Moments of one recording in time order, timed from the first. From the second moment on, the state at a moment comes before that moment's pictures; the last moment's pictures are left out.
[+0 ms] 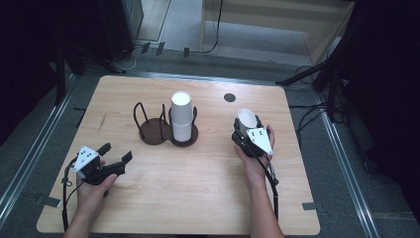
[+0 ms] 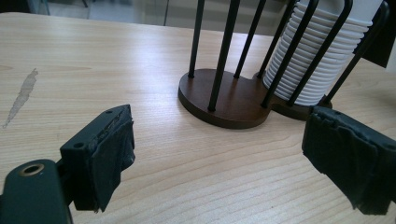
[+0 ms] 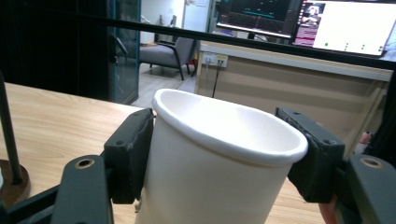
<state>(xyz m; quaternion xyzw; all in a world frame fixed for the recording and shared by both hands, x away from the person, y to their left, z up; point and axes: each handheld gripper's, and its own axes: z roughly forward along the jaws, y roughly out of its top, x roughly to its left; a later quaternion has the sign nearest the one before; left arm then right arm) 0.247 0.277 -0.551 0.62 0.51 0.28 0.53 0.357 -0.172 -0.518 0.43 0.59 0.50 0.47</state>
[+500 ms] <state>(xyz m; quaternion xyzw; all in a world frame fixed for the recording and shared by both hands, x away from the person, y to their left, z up) 0.248 0.277 -0.551 0.62 0.52 0.27 0.53 0.379 -0.190 -0.546 0.44 0.61 0.48 0.44</state>
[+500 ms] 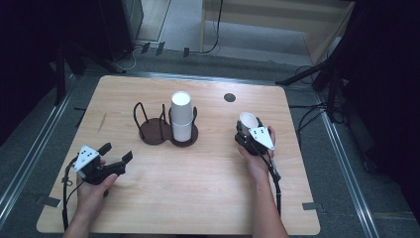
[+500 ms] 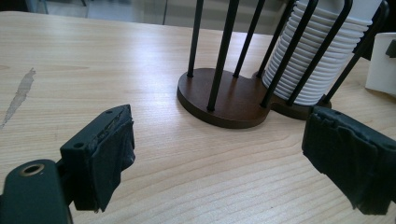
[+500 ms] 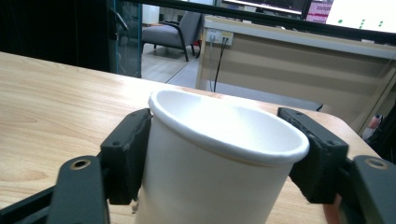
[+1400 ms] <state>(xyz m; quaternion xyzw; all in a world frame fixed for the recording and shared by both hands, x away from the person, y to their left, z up) 0.249 0.278 -0.551 0.62 0.52 0.27 0.53 0.375 -0.196 -0.541 0.50 0.62 0.47 0.37</state>
